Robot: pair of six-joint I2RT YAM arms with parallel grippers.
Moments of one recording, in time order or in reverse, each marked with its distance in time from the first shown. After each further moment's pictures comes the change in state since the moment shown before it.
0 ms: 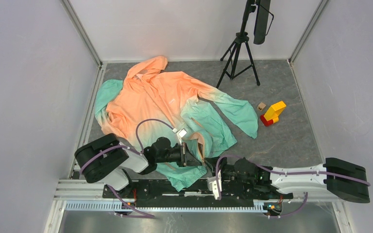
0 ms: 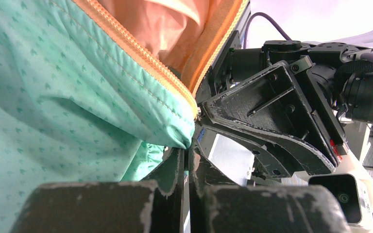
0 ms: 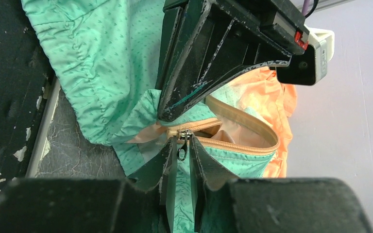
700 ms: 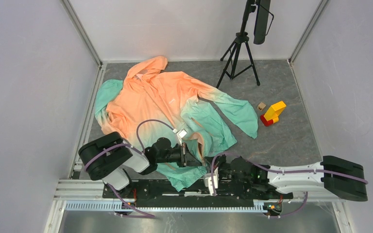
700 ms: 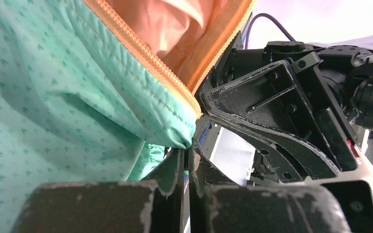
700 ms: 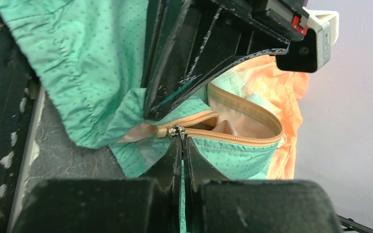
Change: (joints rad) left arm 0.000 0.045 -0.004 0.045 0.002 -0.010; right arm 0.000 0.043 0.031 -0.026 0.066 0.045
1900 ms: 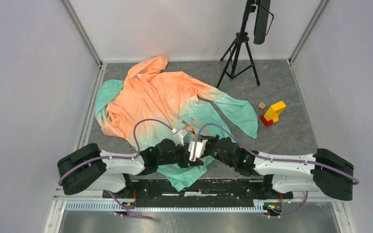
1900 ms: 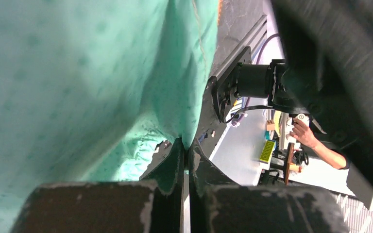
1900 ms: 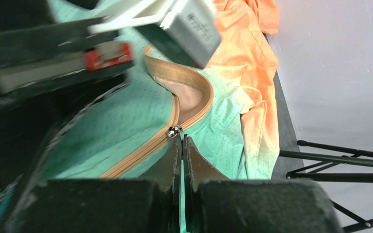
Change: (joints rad) left arm -0.106 -0.253 0.085 -0.409 -0.213 -0.034; right arm -0.122 0.199 0.356 -0.128 0.209 0.265
